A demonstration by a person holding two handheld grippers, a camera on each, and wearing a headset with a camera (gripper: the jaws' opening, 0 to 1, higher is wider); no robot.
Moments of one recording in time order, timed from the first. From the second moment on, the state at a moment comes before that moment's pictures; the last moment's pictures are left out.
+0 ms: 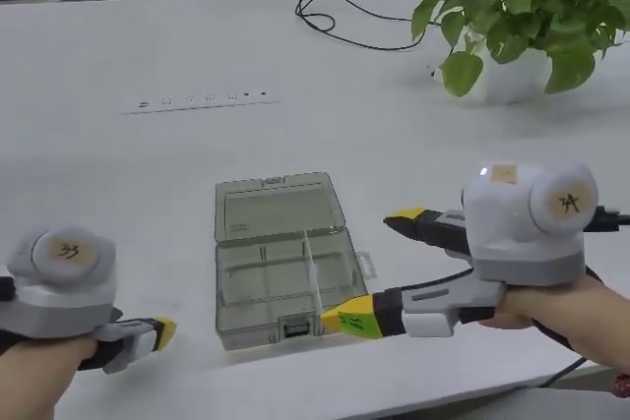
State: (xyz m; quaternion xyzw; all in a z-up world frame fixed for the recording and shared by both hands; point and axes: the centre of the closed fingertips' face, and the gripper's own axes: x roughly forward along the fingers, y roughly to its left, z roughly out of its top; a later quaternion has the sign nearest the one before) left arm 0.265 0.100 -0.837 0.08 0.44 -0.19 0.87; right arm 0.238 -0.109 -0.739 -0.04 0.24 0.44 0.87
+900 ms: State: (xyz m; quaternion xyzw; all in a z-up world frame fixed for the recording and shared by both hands) left arm 0.268 0.105 -0.843 0.10 0.46 -0.18 0.86; right arm 0.239 -0.108 -0.750 -0.06 0.26 0.43 0.86
